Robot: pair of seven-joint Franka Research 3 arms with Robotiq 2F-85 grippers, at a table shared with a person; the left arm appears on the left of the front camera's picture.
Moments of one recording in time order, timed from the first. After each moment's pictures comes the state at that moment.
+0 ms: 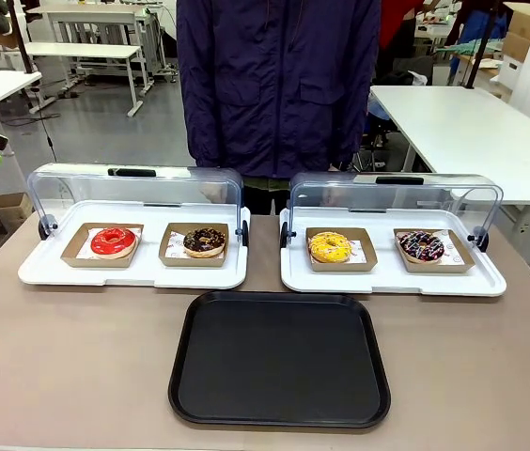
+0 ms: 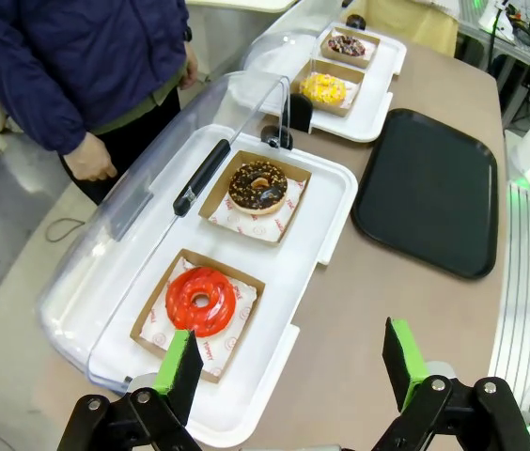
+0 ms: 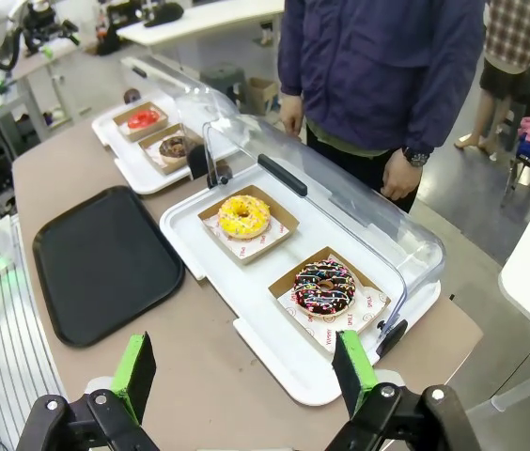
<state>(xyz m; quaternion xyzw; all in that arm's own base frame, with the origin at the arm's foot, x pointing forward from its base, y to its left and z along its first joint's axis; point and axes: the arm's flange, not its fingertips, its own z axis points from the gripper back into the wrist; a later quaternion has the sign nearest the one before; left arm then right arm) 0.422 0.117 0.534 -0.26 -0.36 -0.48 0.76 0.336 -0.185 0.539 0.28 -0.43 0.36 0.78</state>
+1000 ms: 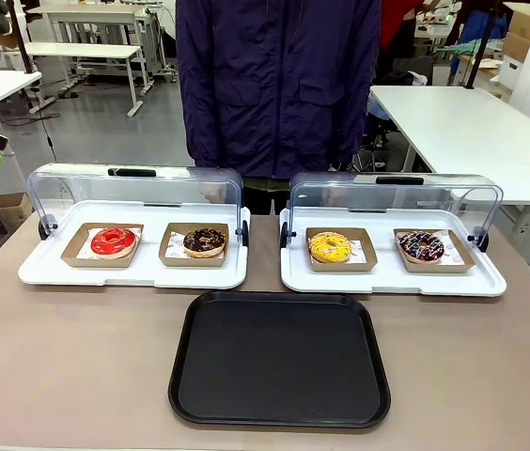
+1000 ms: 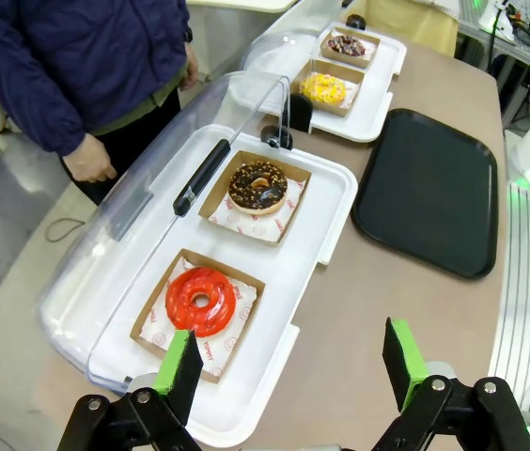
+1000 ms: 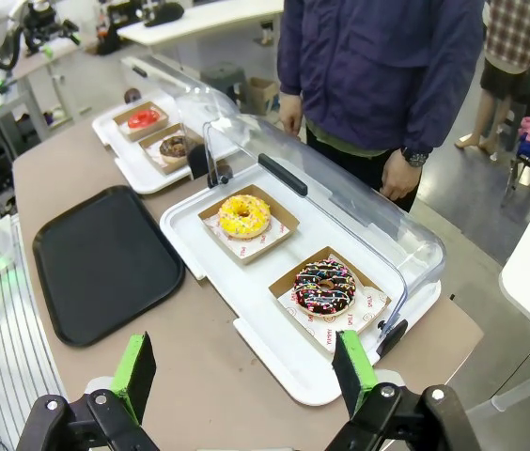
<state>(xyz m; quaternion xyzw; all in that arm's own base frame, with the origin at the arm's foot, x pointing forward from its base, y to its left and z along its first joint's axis) 0.422 0.117 0.534 -0.26 -0.36 -0.48 0.76 0.337 -0.185 0.538 0.28 -0.43 0.36 0.78</state>
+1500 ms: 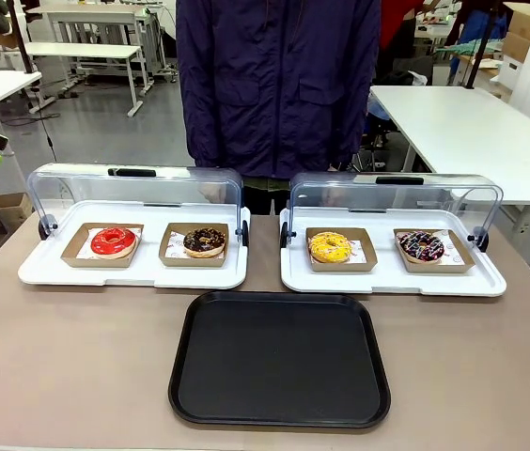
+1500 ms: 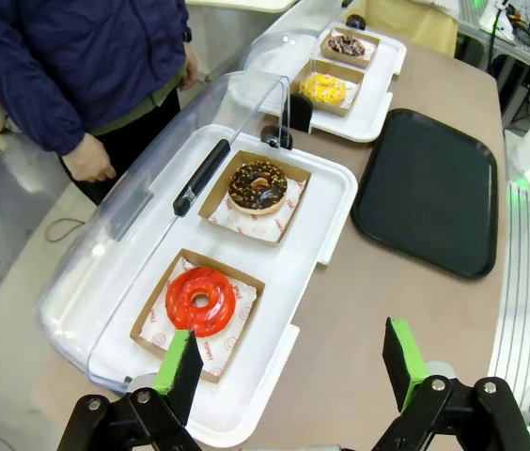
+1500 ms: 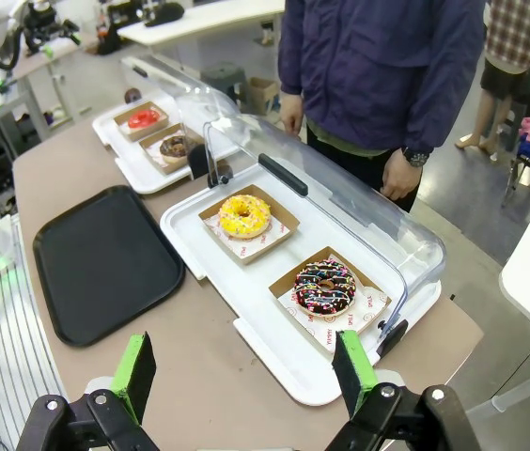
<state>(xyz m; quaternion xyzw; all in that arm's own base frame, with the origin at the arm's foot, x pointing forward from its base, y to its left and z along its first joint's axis) 0.422 0.117 0.534 -0.26 -0.36 -0.48 0.76 0.337 -0.185 0.538 0.28 -0.43 0.36 0.78</state>
